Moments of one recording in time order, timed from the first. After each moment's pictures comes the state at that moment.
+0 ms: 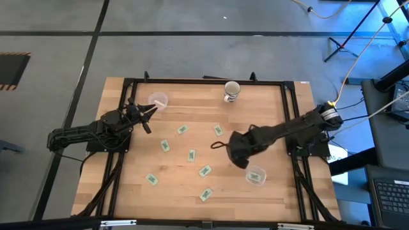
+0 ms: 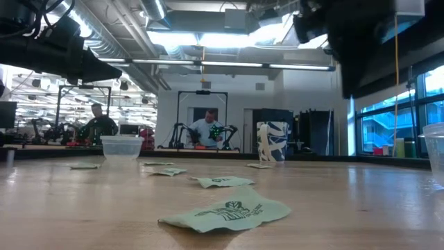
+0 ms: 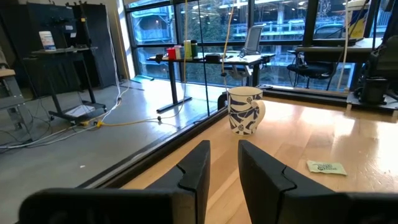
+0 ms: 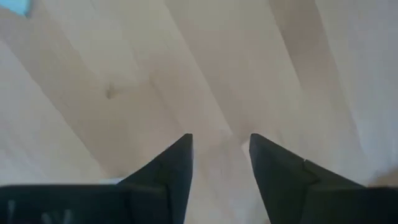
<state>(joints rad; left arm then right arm) 0.19 0.00 0.05 -0.07 -0.45 0.01 0.28 1.67 1.32 -1.18 0.23 0.75</state>
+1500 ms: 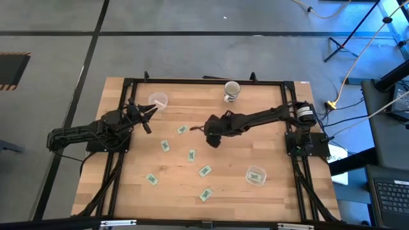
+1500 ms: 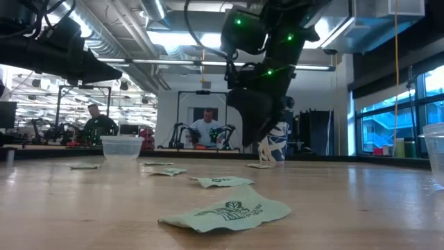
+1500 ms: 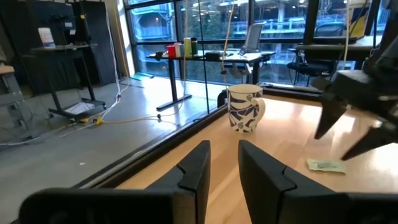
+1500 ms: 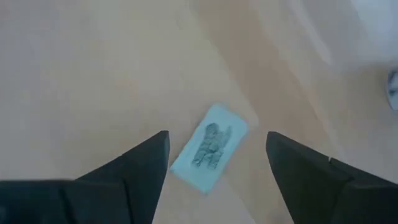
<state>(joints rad) 0.19 0.01 0.05 -0.07 -0.45 0.00 0.00 1.94 1.32 -0.63 0.40 0.53</state>
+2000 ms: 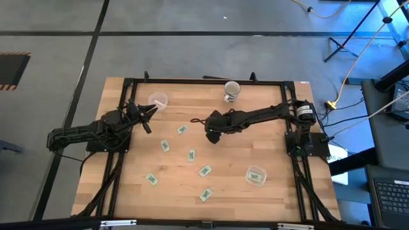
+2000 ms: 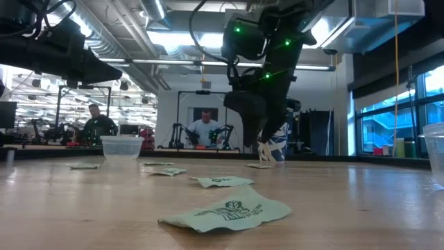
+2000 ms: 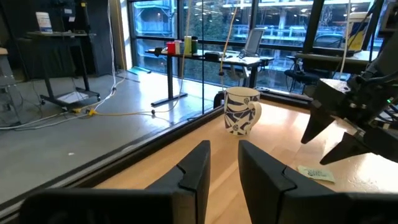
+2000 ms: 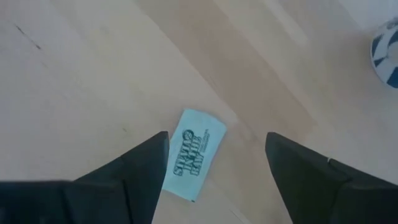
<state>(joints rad) 0.19 0.01 0.05 -0.07 -0.45 -0.08 -0.04 1.94 1.31 -0.66 0.40 0.64</state>
